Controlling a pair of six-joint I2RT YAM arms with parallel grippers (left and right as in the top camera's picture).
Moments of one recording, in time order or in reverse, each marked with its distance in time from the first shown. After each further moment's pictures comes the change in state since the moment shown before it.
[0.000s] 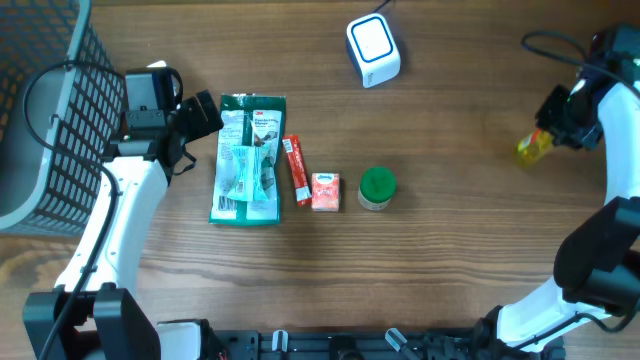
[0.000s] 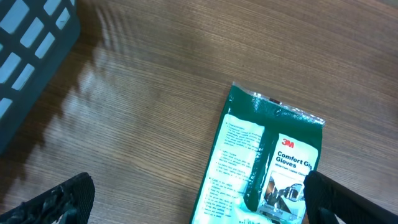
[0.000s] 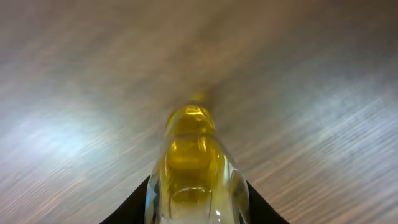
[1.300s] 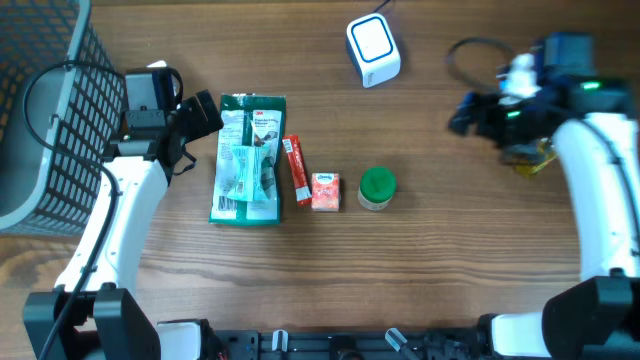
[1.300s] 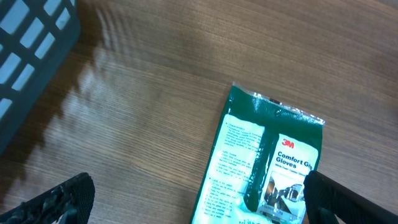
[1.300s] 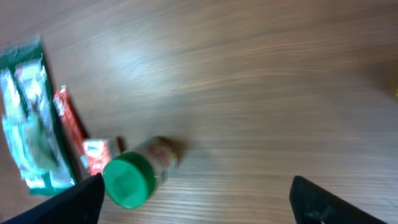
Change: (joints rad) left arm 0.000 0.000 0.000 0.001 0.000 0.000; right arm 0.315 -0.245 -0.145 0.007 -0.385 -0.130
